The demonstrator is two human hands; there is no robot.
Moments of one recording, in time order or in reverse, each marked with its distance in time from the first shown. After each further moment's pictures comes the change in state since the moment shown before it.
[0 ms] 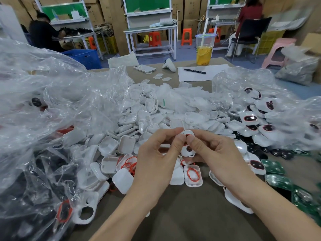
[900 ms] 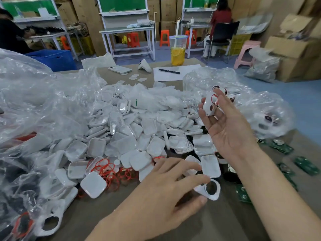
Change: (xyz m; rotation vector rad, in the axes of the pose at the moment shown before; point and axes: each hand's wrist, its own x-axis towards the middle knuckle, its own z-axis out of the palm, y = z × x) left_hand -0.042 0.001 0.023 0.793 -0.657 0.655; right_hand 0.018 -0.031 -0.070 0.754 0.412 -0.002
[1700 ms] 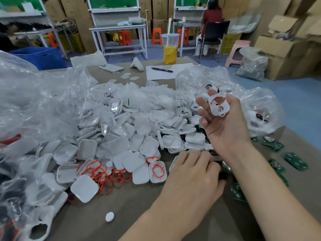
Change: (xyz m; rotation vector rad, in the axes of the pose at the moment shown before) left_hand 0.053 0.037 0.033 0.217 0.158 -0.048; right_hand 0.008 -0.003 -0.010 -0.101 0.010 -0.002
